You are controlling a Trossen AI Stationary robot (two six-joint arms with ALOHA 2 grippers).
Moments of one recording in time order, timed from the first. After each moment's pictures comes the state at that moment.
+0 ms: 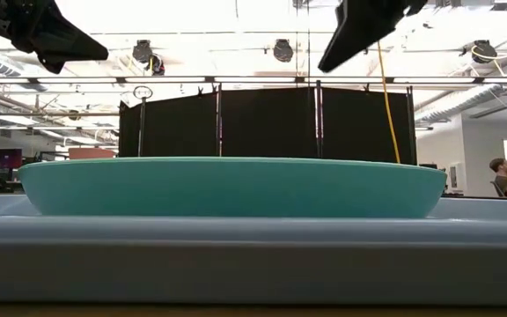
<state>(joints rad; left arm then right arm) -0.56 0.57 0.42 -0.24 -0.78 -0.32 0.36 1.54 1.24 -0.76 0.62 0.24</state>
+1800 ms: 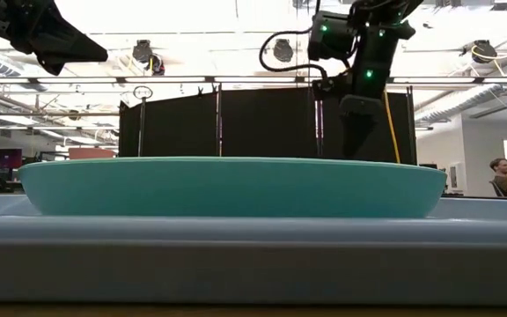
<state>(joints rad) -0.56 0.58 0.42 -0.25 -0.78 -0.34 -0.24 1.54 1.05 -0.77 0.23 0.06</state>
